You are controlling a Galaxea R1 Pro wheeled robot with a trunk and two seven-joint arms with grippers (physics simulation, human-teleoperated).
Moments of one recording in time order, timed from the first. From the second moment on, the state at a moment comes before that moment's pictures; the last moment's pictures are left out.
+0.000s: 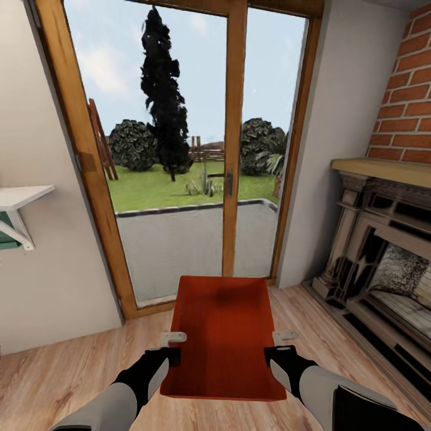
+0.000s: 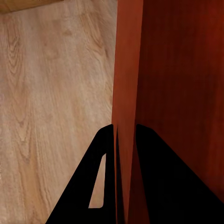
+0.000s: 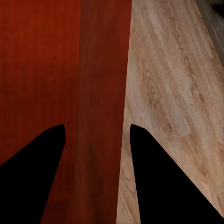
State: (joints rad) left arm -0.67 -0.15 0.05 -0.29 -0.03 0.25 0.15; right arm -0.81 0.10 1.25 0.02 -1.16 0.10 -0.27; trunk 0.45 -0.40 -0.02
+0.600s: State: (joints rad) left arm -0.67 -0.15 0.05 -0.29 -0.03 0.25 0.15; right arm -0.81 0.10 1.25 0.02 -1.16 0.10 -0.27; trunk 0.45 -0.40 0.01
